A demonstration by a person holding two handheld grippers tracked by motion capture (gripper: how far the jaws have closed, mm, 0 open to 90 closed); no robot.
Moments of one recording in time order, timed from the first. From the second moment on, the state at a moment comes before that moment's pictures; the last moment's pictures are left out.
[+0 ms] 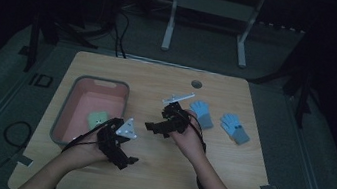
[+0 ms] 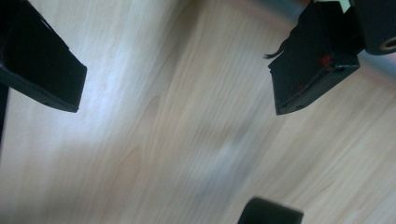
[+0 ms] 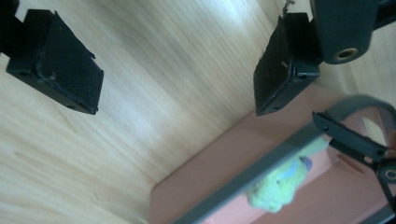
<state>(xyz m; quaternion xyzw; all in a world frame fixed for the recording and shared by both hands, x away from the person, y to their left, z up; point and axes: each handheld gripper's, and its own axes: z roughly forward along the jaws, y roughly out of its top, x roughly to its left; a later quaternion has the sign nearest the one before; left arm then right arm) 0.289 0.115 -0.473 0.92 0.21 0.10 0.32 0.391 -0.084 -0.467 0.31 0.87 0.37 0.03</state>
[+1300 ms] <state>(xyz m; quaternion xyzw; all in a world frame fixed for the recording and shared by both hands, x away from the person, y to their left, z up) 0.266 0.070 -0.556 0.91 0.18 0.10 0.36 0.359 -0.187 -0.525 0.33 0.86 0.38 0.06</state>
